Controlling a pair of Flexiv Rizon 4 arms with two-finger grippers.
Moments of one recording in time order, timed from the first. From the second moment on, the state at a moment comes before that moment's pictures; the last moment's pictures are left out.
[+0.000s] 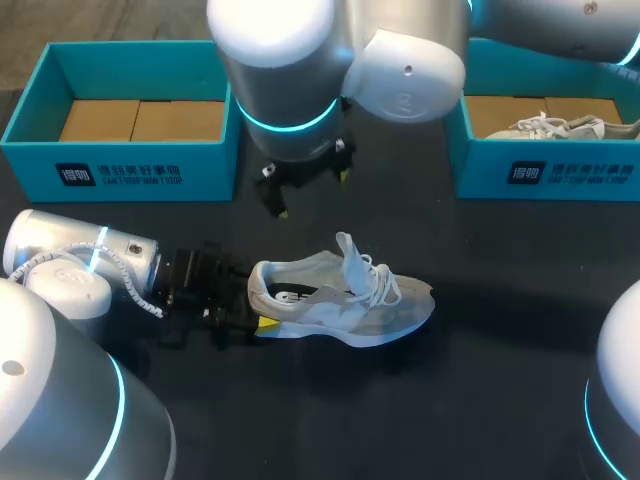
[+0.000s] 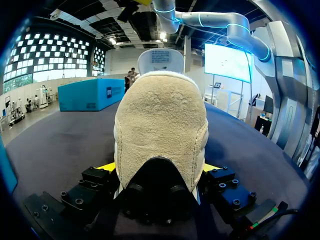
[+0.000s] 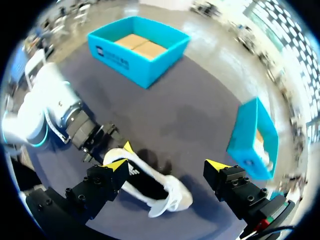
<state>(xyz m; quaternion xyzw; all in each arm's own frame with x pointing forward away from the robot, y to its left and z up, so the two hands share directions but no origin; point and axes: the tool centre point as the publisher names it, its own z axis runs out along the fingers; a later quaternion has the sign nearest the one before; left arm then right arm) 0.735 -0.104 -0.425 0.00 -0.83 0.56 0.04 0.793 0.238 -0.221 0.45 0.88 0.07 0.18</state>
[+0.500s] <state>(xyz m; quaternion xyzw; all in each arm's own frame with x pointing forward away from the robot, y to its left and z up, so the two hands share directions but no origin) 0.735 -0.103 -0.425 0.00 -0.83 0.56 0.04 0.805 0.234 -0.238 0.22 0.96 0.06 0.19</state>
